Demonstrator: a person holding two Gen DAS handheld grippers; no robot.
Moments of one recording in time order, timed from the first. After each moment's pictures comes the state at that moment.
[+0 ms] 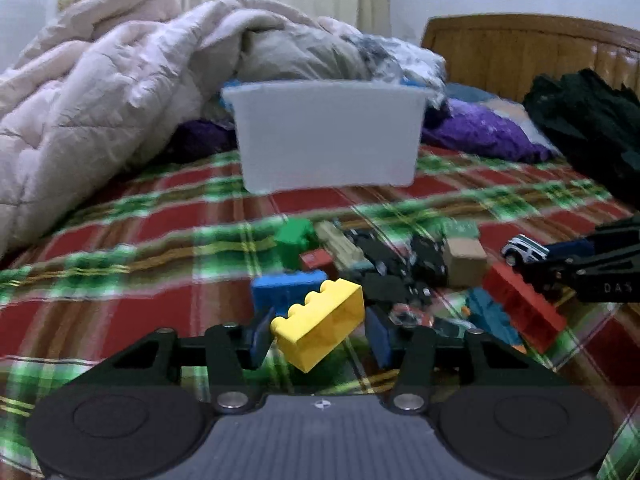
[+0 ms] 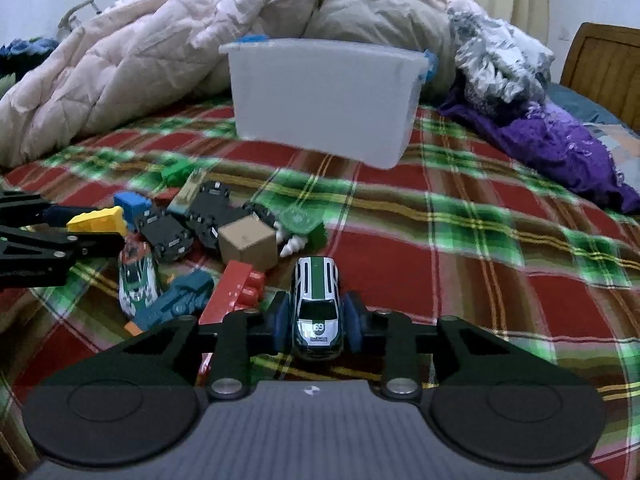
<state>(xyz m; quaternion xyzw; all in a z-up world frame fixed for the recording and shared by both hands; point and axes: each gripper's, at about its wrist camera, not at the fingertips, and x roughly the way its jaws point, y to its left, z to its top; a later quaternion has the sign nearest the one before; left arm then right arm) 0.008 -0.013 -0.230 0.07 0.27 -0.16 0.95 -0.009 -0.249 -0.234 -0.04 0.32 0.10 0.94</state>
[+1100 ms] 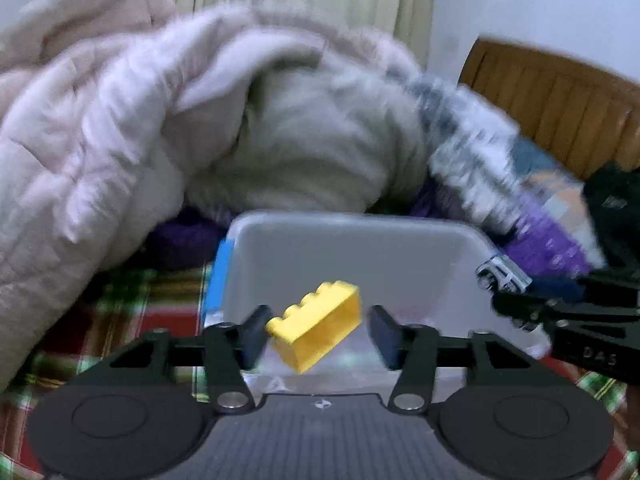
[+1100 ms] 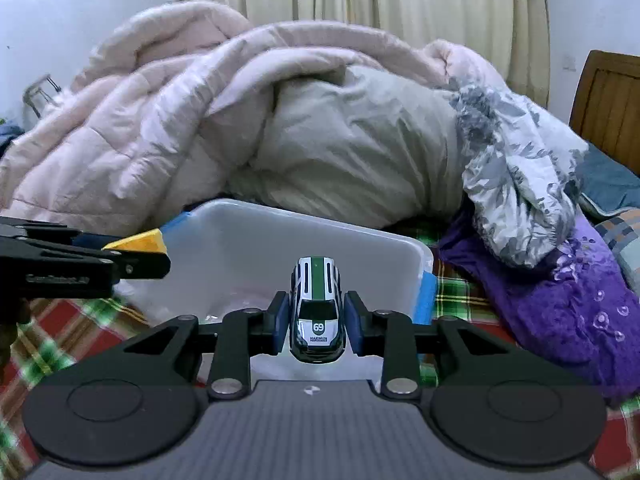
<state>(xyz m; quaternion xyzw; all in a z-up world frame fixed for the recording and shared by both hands) 0.287 -0.072 -0.104 0.02 0.34 -0.15 0.93 0.235 -0.258 -0.114 -0.01 0.29 0.10 0.95</state>
